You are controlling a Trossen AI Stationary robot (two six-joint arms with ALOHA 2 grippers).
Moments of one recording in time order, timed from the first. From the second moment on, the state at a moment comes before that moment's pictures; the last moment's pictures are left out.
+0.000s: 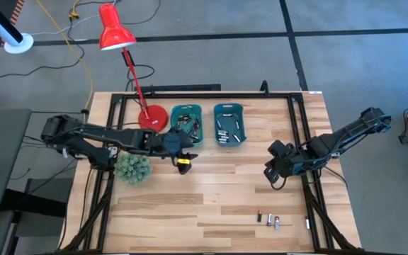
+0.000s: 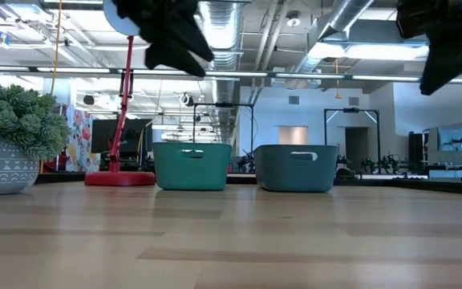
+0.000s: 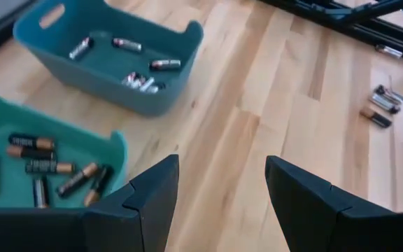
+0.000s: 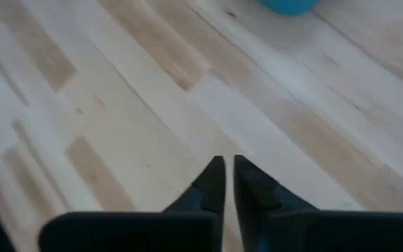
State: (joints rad) left arm -0.09 1.38 1.06 -0.32 -0.29 -0.40; right arm 0.45 0.99 0.83 -0.96 0.34 1.21
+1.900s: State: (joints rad) left arm -0.27 1.28 0.89 -0.33 -0.27 -0.46; right arm 0.76 1.80 1.18 -0.83 0.13 2.28
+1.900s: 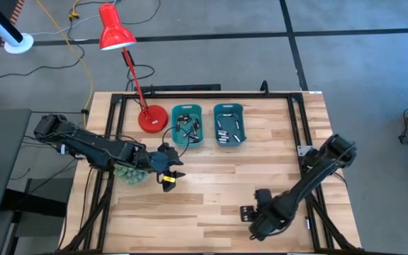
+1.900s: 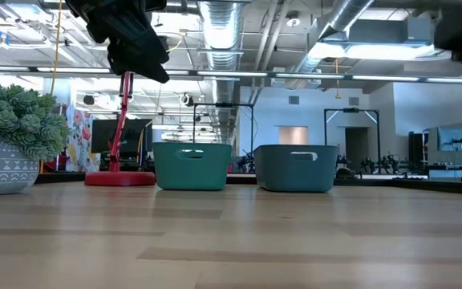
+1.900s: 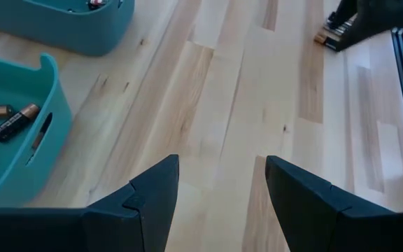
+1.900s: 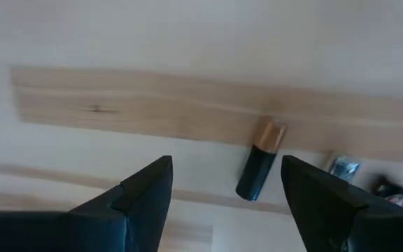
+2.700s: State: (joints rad) left arm -0.27 1.28 0.89 -0.32 -0.27 -0.46; right arm 0.75 1.95 1.25 -0.84 0.05 2.18
